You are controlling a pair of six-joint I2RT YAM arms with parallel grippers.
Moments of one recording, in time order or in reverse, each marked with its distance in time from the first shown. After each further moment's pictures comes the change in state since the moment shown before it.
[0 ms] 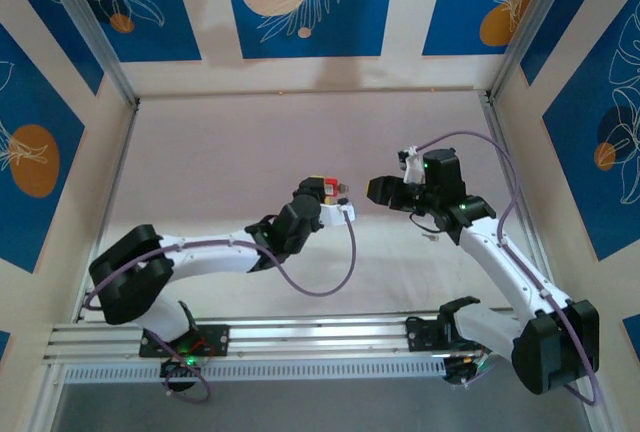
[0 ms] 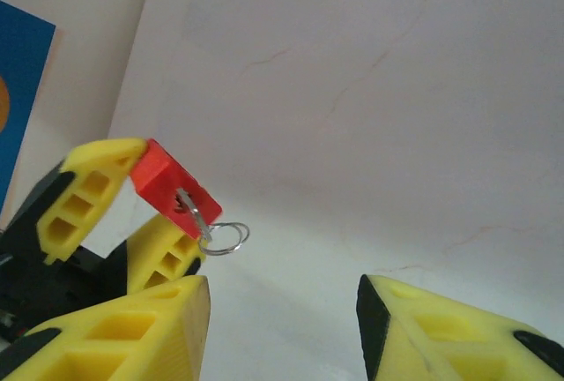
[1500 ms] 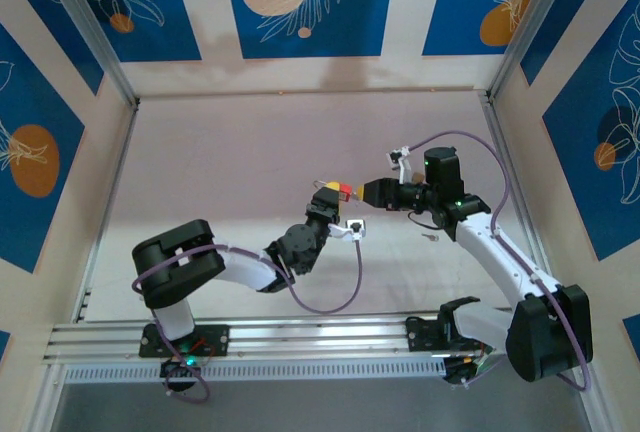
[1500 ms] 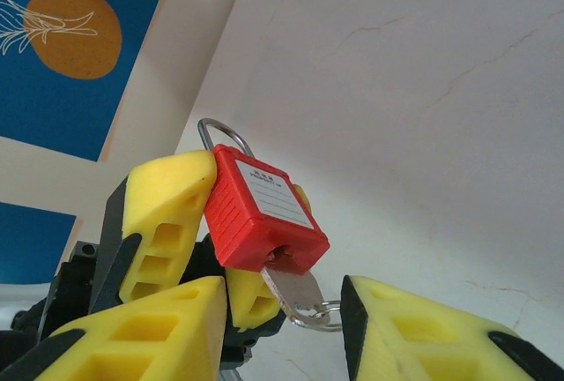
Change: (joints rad) left arm -0.099 0.209 -0.128 0.717 -0.082 0.449; right arm -0.018 0.053 -0.040 0.143 -0.303 -0.061
